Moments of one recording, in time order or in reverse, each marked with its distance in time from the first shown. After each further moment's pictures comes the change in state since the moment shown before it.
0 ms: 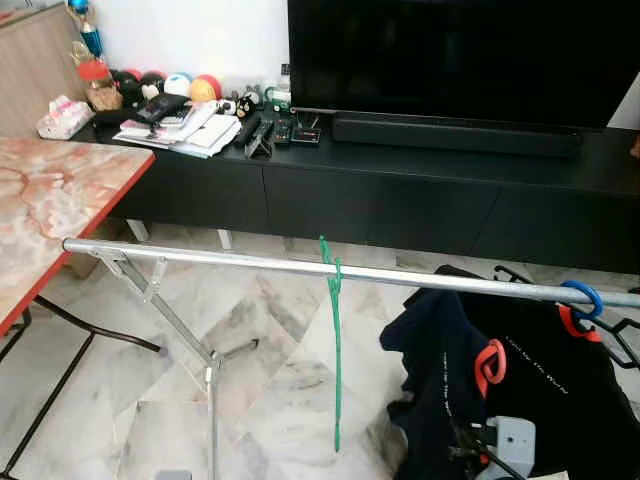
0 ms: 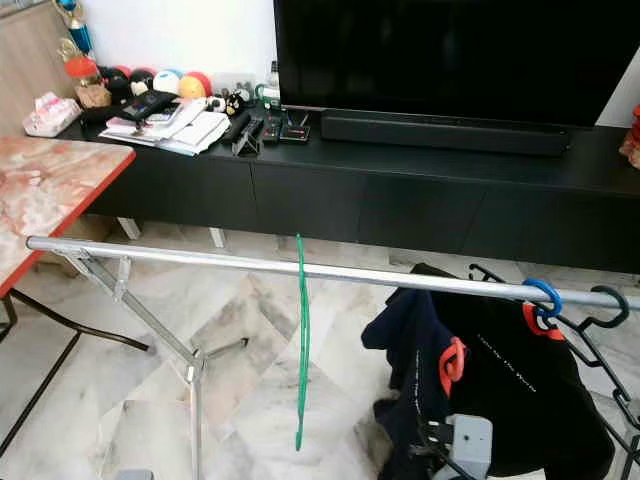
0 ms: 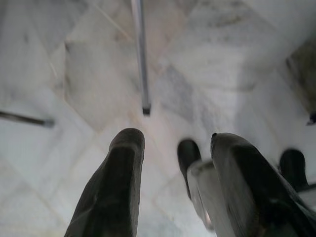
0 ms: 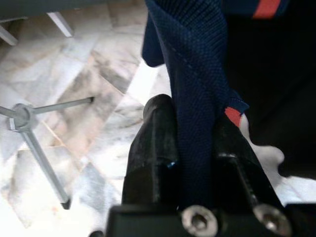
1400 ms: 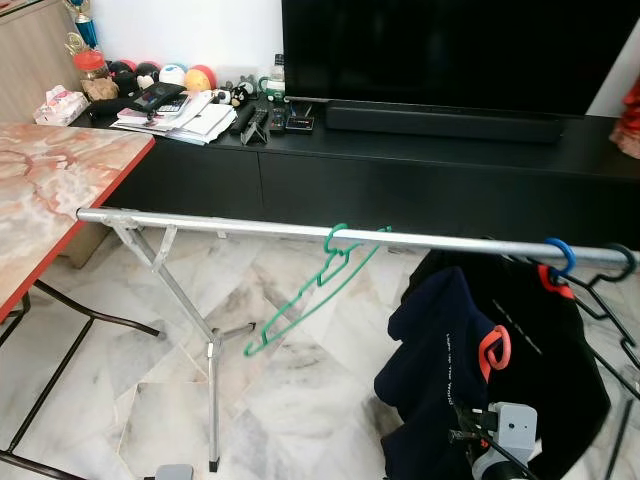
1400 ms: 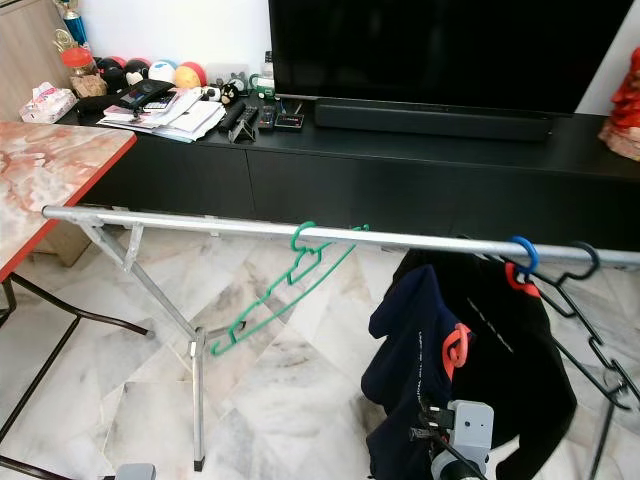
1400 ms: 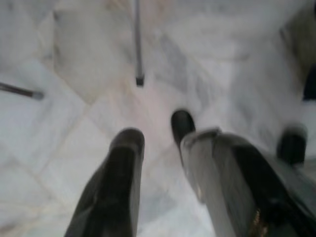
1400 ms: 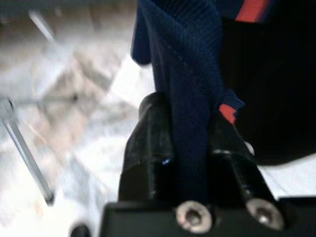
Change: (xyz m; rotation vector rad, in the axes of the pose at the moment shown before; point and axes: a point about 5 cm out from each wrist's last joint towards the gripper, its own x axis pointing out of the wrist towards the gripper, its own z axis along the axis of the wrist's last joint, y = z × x) left arm 0.001 -0.006 0.001 -0.039 -0.002 0.005; right arm 0.000 -0.014 0.008 -0.018 -0.047 -0.043
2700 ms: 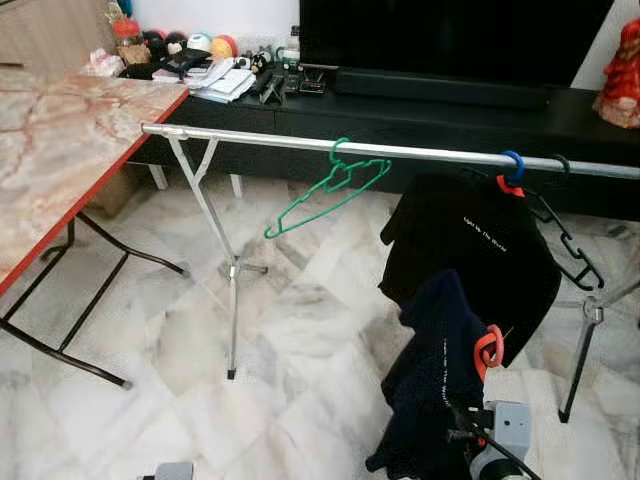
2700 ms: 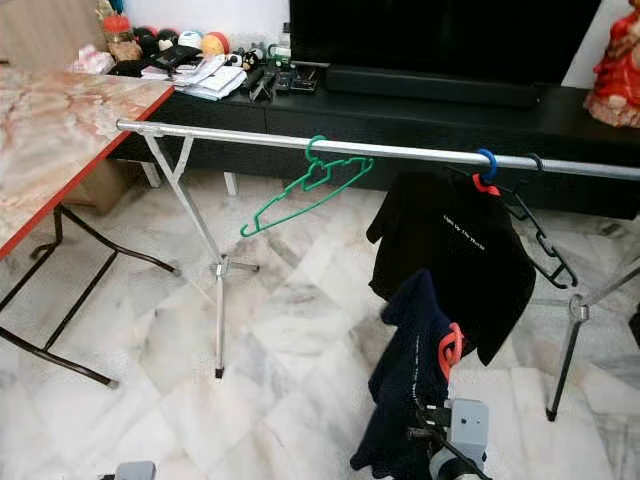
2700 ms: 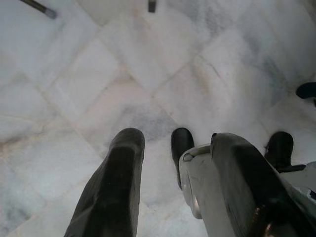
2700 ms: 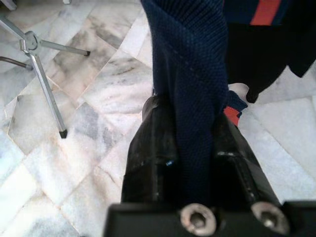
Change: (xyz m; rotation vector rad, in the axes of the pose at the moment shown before) left arm -0.003 0.000 -0.008 -0.026 0.018 0.023; right arm 0.012 0.004 0.007 -0.017 0.007 0.023
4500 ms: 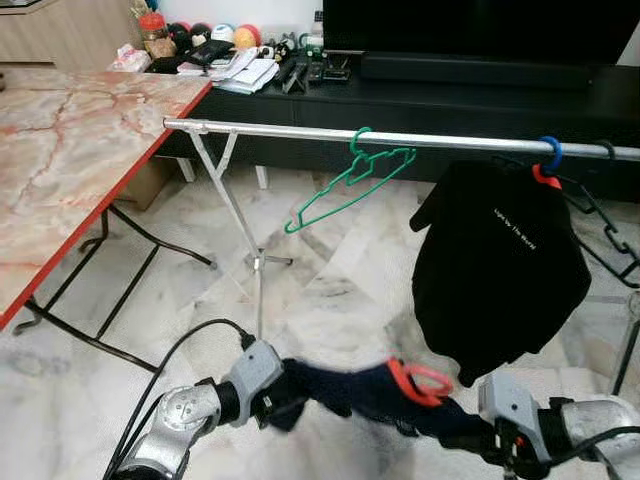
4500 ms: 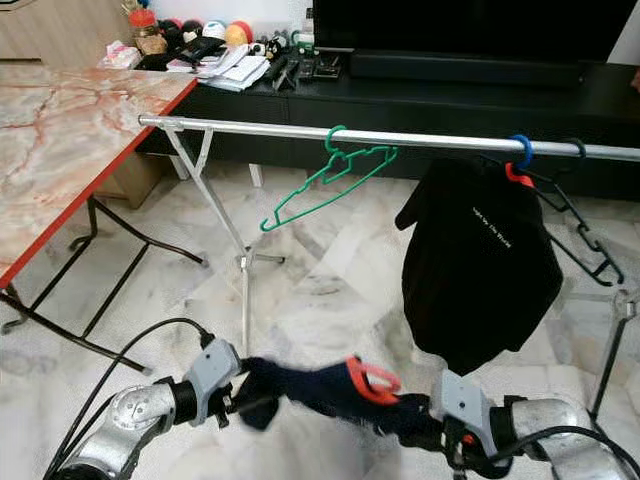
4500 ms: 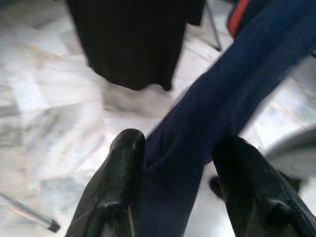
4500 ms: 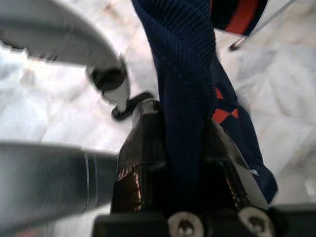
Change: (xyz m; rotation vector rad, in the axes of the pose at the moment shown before) left arm -0.016 -0.079 0.165 0.740 -0.497 -0.943; right arm -0.024 -0.018 0.102 -0.786 0.416 1.047
